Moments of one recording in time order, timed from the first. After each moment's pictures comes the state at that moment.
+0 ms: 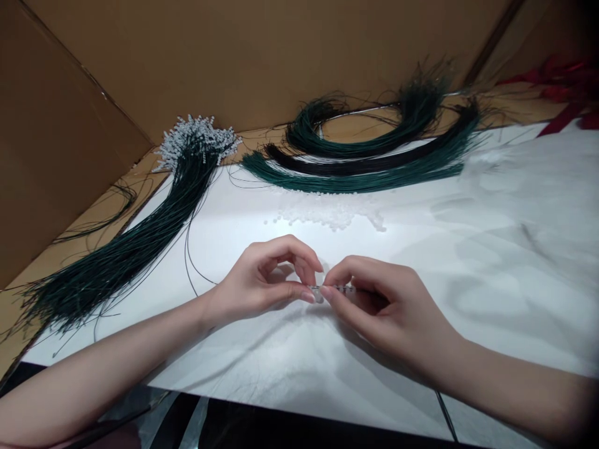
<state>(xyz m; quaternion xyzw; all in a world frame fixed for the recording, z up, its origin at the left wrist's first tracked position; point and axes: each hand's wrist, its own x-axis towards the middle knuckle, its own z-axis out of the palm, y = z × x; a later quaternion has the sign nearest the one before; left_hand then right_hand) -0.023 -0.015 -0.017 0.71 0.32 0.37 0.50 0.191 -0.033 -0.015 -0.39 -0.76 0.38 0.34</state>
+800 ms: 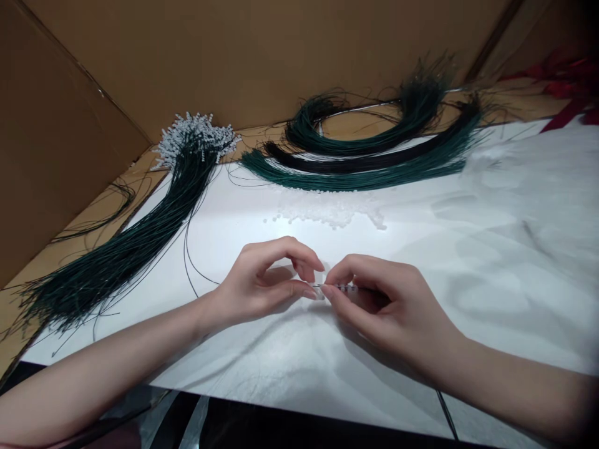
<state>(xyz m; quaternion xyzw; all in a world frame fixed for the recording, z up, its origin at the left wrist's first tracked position) -0.023 -0.019 -0.018 0.75 0.30 0.39 0.44 0.191 -0.032 -0.015 -0.40 -0.76 0.37 0.34</state>
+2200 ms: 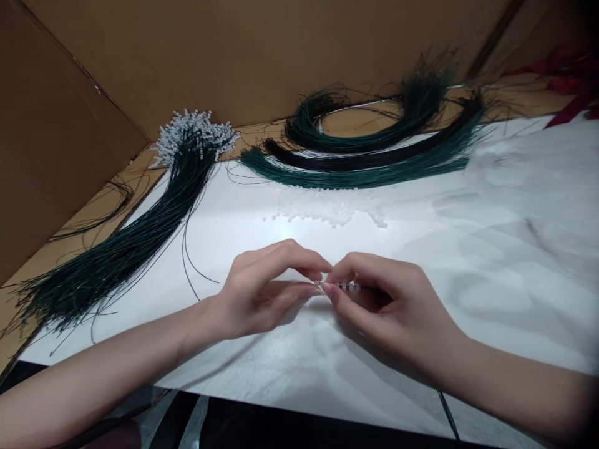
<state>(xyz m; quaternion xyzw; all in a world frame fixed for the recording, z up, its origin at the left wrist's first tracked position) -0.017 -0.022 -0.019 0.83 0.25 0.43 0.24 0.190 -0.032 -0.016 -0.39 -0.76 0.37 0.36</state>
